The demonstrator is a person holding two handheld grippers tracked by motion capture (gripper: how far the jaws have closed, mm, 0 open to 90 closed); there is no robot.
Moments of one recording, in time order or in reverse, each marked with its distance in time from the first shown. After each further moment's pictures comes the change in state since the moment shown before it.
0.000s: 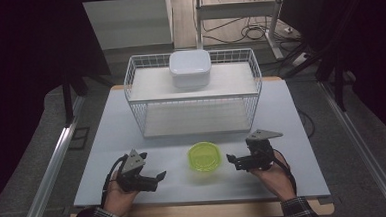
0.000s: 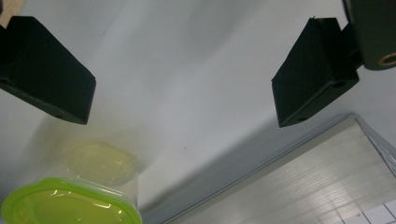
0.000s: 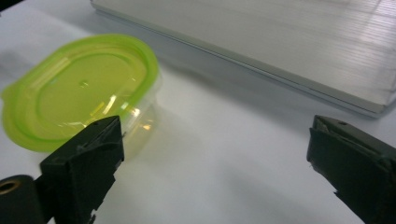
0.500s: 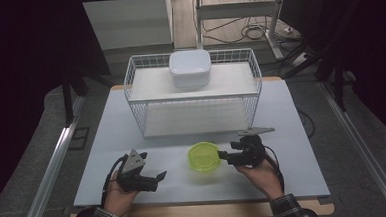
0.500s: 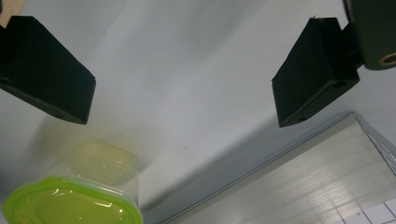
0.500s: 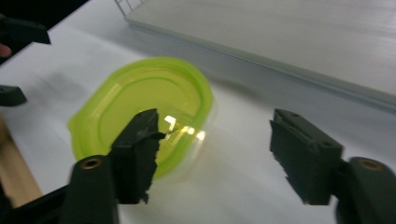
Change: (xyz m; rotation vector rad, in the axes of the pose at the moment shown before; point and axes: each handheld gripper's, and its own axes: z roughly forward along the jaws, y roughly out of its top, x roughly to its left) left arm -0.001 0.001 0.000 -0.003 0.000 0.002; right arm 0.021 0.020 0.006 0.036 0.091 0.095
